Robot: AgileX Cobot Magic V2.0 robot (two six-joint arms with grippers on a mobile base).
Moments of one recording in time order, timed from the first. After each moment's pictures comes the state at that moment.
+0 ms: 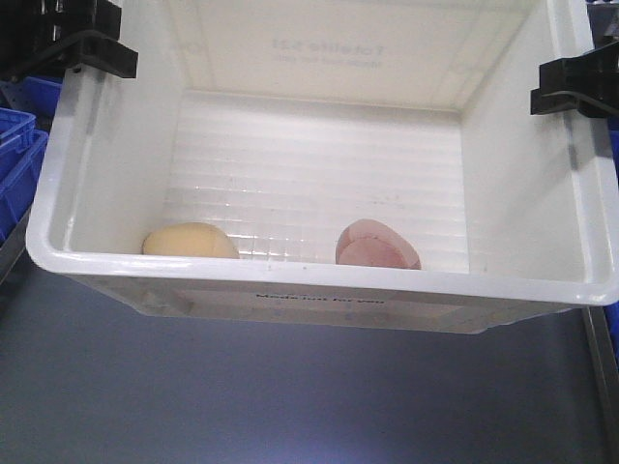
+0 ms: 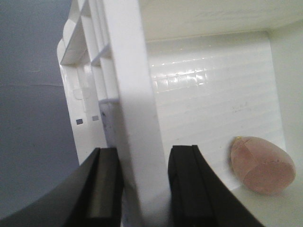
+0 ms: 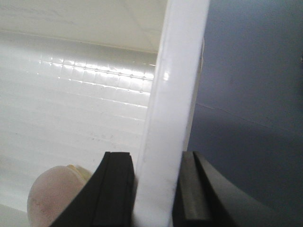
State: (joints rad) left arm -0.27 1.36 -1.52 -0.33 1.08 0.06; right arm 0.08 1.22 -1.26 0.30 0.94 -0.16
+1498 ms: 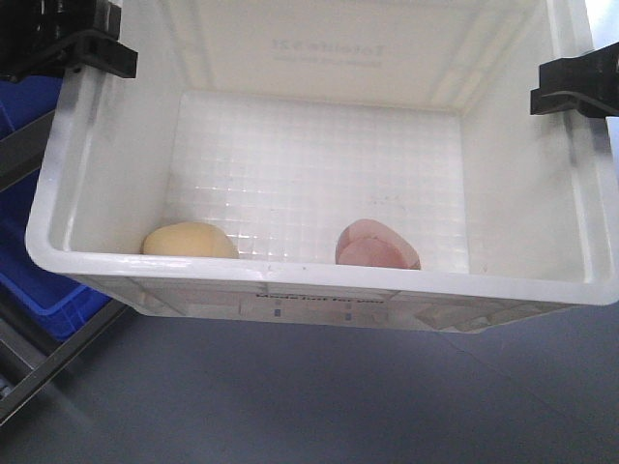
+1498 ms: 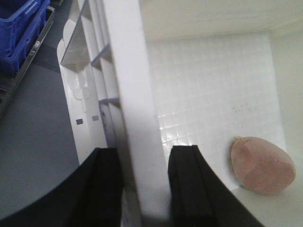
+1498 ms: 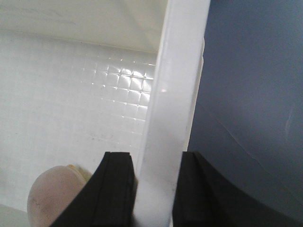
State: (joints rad) left arm -0.27 1.36 -1.52 -0.33 1.08 0.06; right arm 0.08 1.22 -1.26 0.30 0.94 -0.16
